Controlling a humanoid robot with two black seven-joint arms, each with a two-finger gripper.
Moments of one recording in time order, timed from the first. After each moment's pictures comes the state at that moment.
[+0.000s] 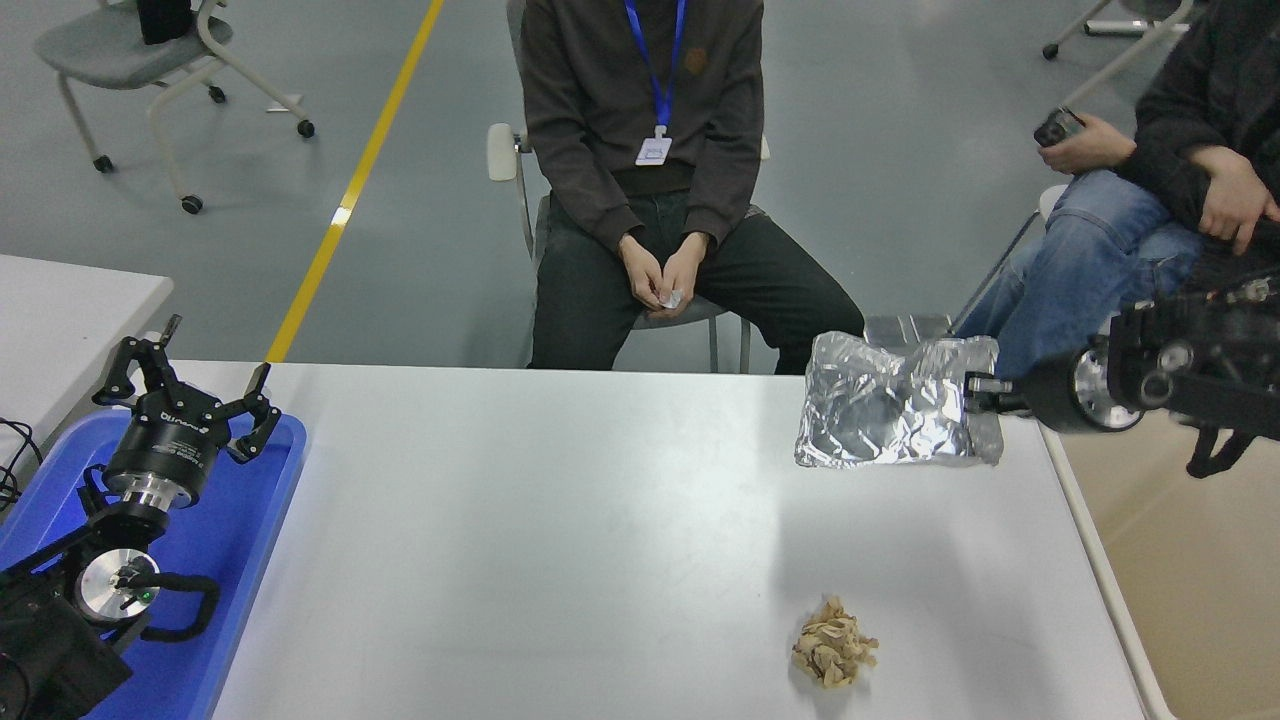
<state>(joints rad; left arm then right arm) -0.56 0.46 -0.57 -0.39 -0.24 -0.68 -0.60 1.47 -0.83 -0.45 1.23 -0.76 0.25 -0.06</state>
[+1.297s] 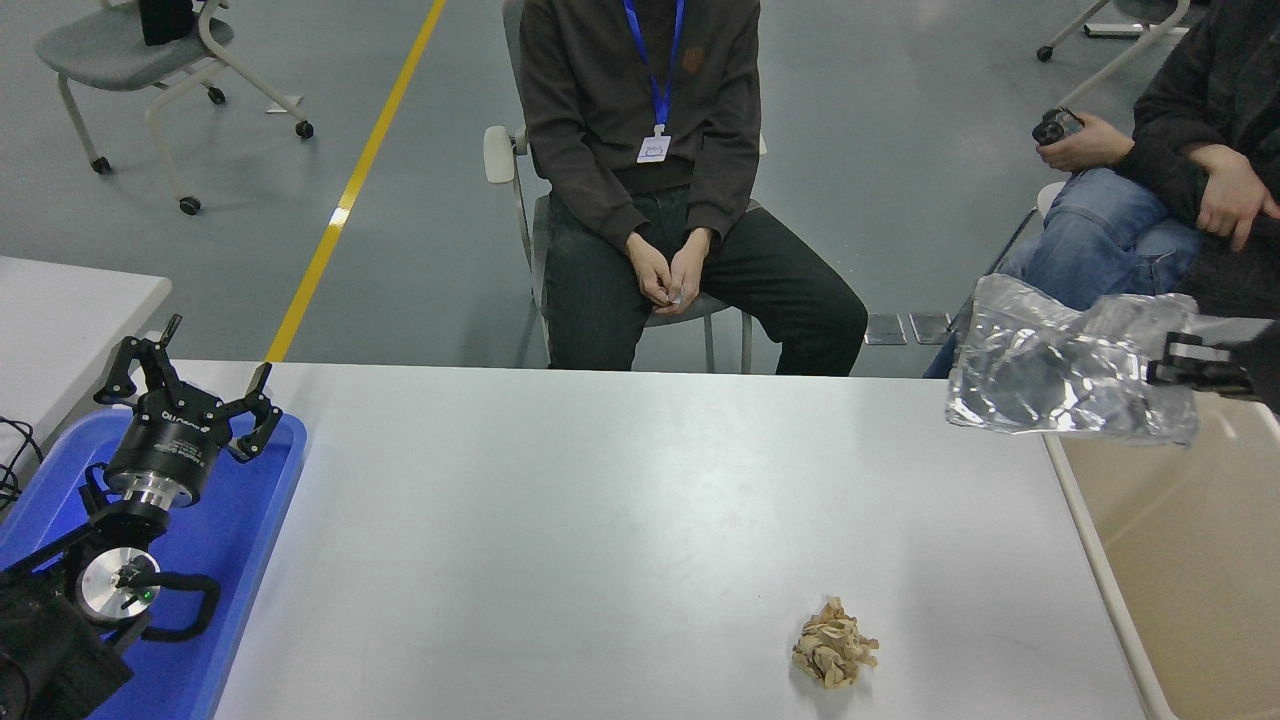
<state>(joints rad) -0.56 0.46 -0.57 -0.39 -0.24 -0.68 -0.60 1.47 -1.16 -0.43 1.24 -0.86 0.31 -0.04</state>
